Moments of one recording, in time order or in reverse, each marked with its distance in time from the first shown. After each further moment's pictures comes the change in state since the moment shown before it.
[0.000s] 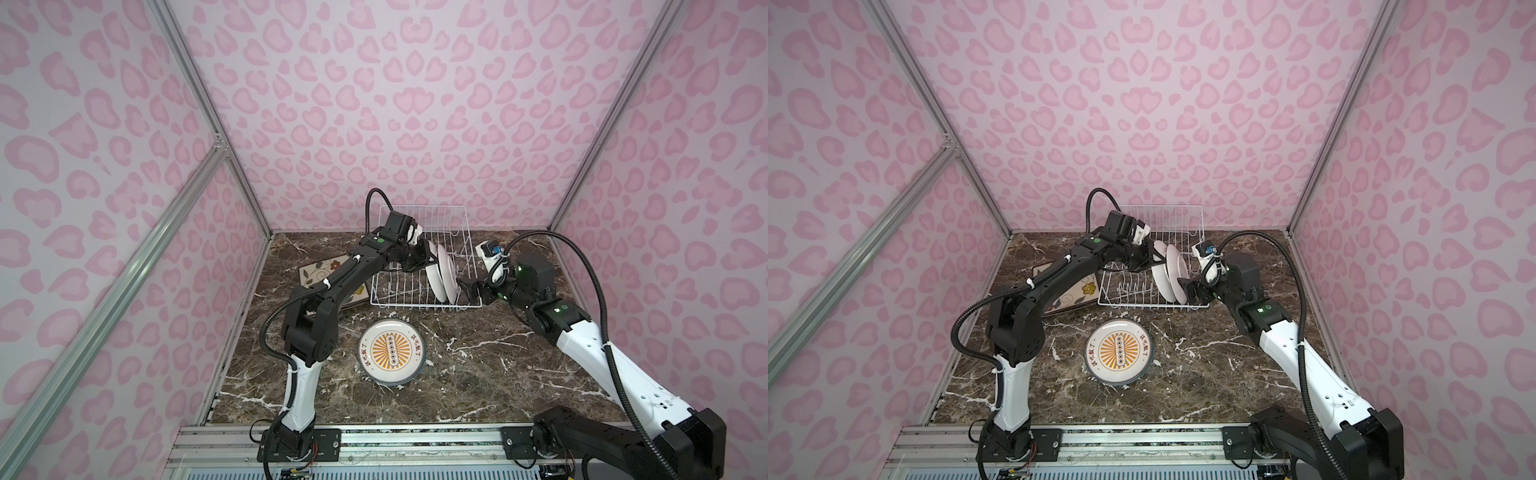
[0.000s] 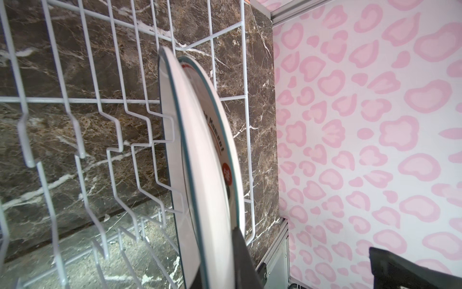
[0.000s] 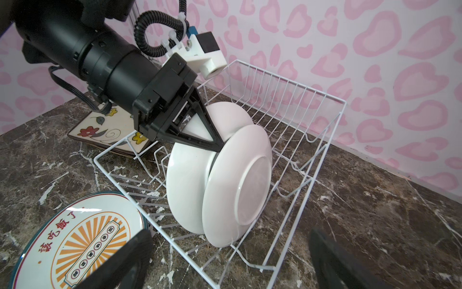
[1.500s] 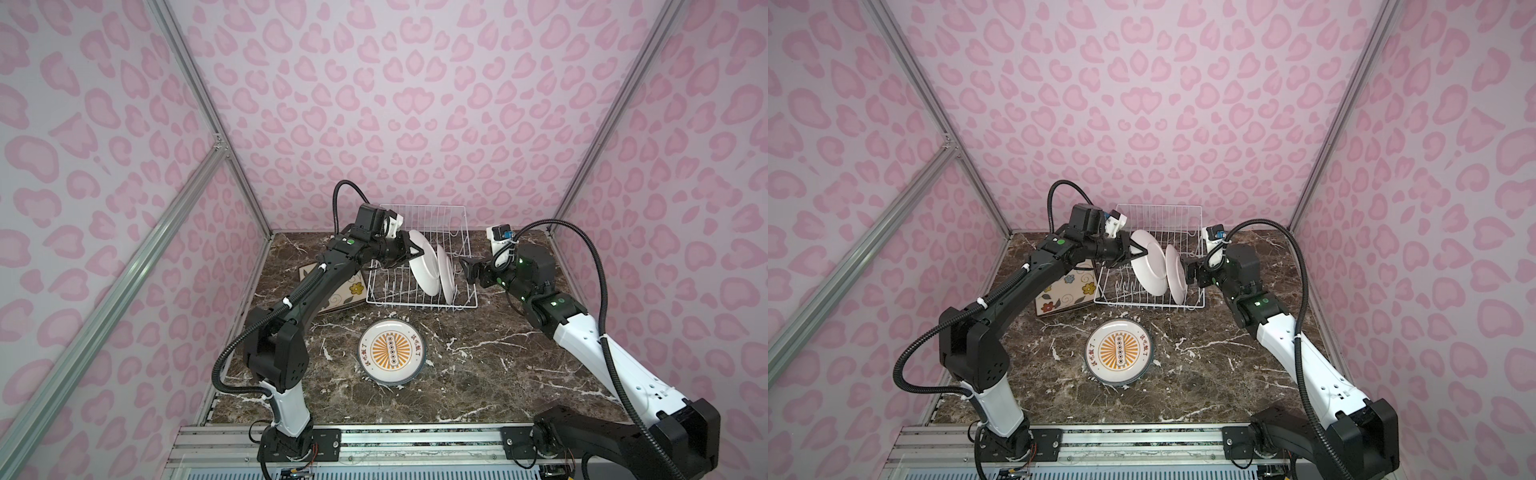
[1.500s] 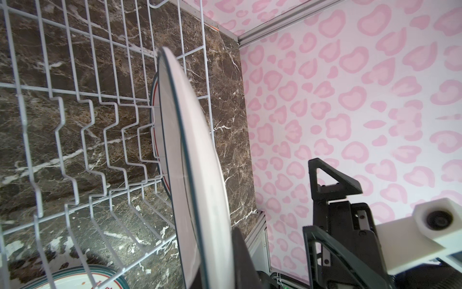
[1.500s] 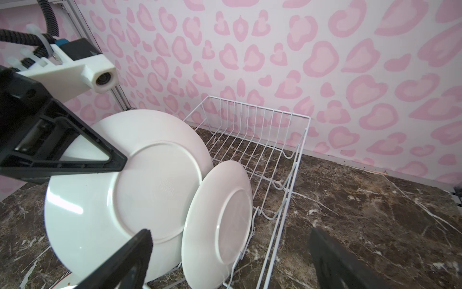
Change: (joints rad) left arm 0.080 -0.281 -0.192 0.037 0.073 -0.031; right arm 0.001 0.050 0.050 0.128 0.124 0.176
